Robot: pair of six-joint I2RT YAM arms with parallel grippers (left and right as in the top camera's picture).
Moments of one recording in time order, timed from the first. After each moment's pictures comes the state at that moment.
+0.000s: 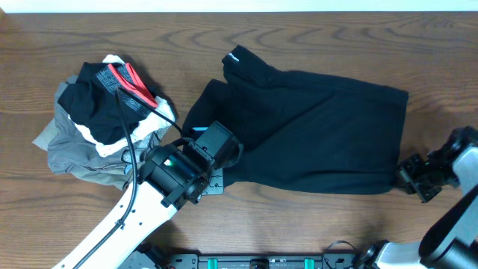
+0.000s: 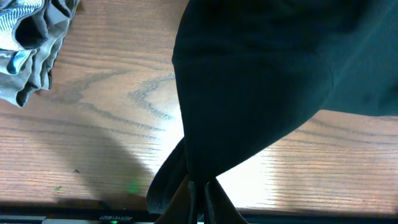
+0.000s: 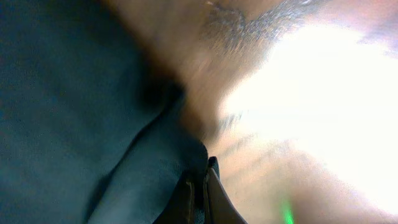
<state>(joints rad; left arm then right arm) -0.72 1.23 1.18 -1.34 -0.15 -0.72 -0.62 1.58 0.92 -1.01 -0.23 0.39</state>
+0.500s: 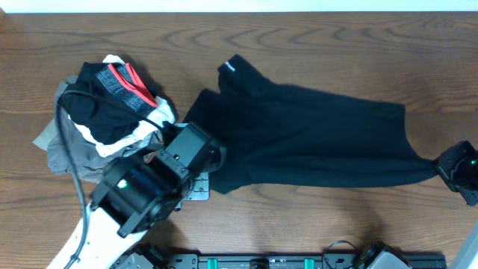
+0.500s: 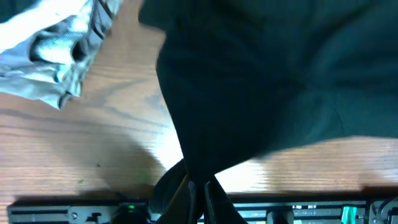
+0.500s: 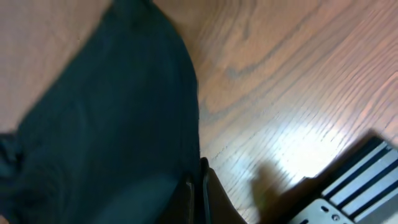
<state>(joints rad) -0.72 1.14 1.39 -1.52 -0.18 -0.69 -0.65 1.15 1.25 -1.33 -0.15 0.35</state>
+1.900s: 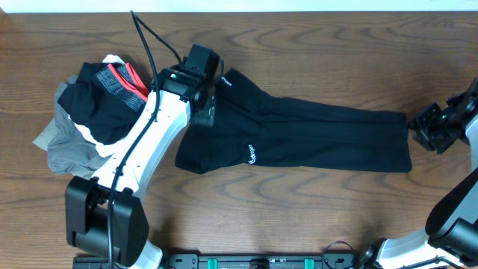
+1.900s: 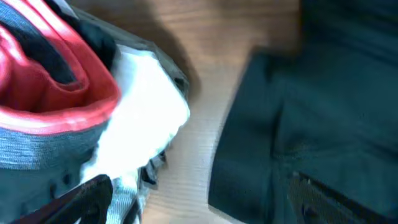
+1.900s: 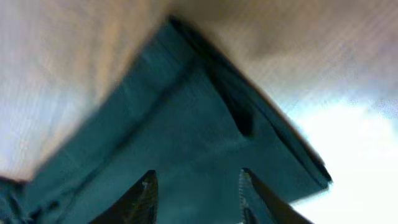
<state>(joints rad) -0.36 1.72 1.43 -1.10 -0.29 -0.19 -0.53 1.75 1.25 -0.92 -0.29 0.41</state>
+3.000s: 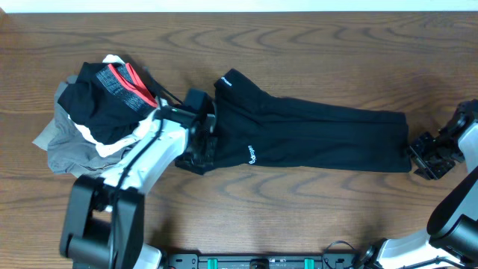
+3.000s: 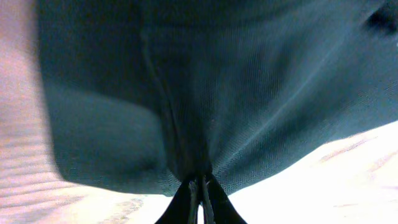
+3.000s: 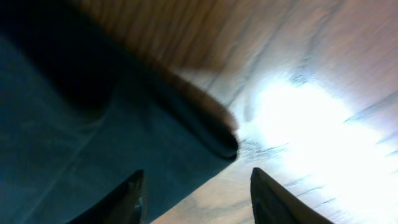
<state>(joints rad) -0.33 1.66 1.04 -0.88 0.12 -0.18 -0.56 1.75 1.09 -0.91 -0.11 0.40</state>
